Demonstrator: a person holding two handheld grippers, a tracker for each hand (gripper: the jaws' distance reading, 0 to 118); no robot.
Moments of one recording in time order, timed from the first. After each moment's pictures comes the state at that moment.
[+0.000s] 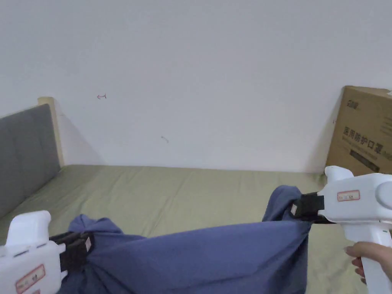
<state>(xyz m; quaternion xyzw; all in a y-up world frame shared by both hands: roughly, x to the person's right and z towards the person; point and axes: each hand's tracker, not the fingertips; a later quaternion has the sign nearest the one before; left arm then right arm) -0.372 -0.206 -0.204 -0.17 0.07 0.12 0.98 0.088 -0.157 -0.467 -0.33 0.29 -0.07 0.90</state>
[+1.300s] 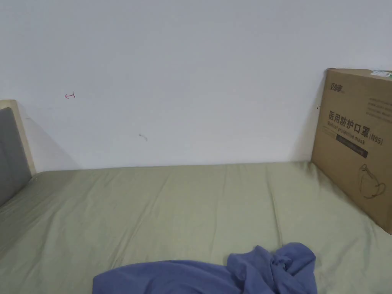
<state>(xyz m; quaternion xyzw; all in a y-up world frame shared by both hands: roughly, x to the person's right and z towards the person) -0.325 -0.426 -0.303 -0.46 0.12 0.22 0.85 0.154 -0.452 -0.453 -0.47 0.12 -0.22 0.85</state>
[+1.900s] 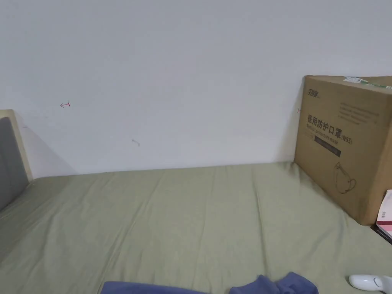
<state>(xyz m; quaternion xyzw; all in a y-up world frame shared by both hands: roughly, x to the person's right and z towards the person) -0.319 -0.372 -0.177 -0.48 0.06 0.26 0.84 0.210 -0.395 -0.332 -0.55 0.08 -0.16 0.82</state>
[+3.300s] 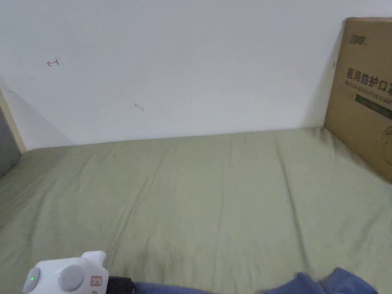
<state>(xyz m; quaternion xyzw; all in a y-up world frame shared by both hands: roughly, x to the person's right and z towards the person) -0.402 -0.463 -0.468 -0.51 0.05 0.09 0.85 0.159 -0.353 -0.377 -0.33 0.21 -0.19 0.90</state>
